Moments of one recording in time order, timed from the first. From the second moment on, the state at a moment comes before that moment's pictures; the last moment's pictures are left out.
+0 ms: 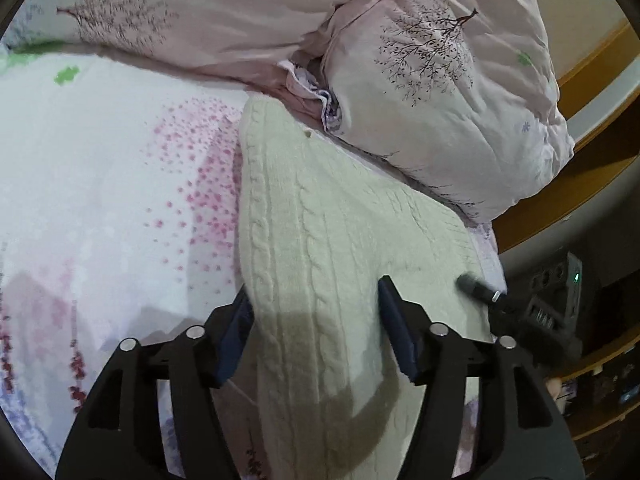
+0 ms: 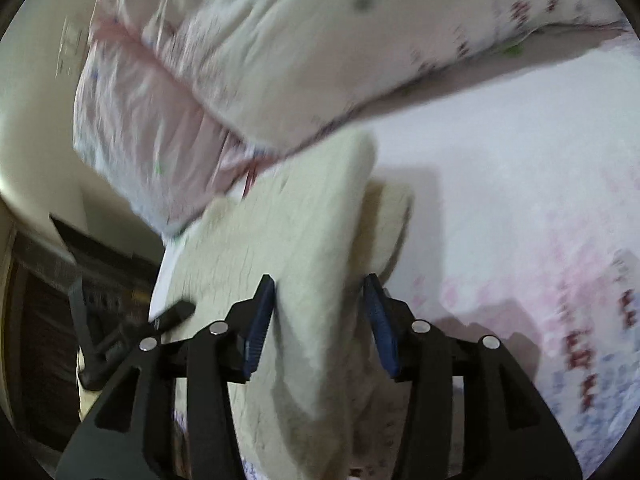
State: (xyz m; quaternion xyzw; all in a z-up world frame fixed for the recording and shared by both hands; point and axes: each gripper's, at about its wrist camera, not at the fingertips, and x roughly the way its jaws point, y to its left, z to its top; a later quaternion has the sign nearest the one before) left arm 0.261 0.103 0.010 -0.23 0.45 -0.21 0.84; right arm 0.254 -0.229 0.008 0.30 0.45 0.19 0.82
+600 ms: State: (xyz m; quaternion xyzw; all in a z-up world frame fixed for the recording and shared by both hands) left arm 0.198 0.097 0.024 -0.10 0.42 -0.17 0.88; right arm 0.187 -0.212 0.047 0.14 0.38 0.17 0.90
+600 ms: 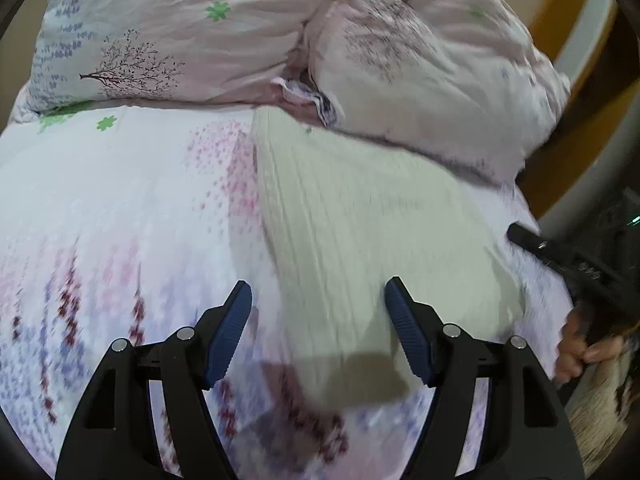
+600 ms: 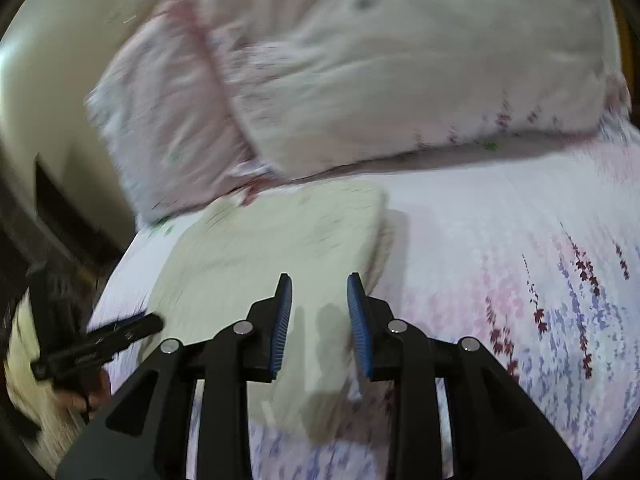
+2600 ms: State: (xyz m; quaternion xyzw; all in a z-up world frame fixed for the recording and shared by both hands) left arm 0.071 0.062 -0.011 0.05 0.46 -0.07 0.89; right arm 0.050 -0.158 -0.024 -0.05 0.45 0.08 0.89
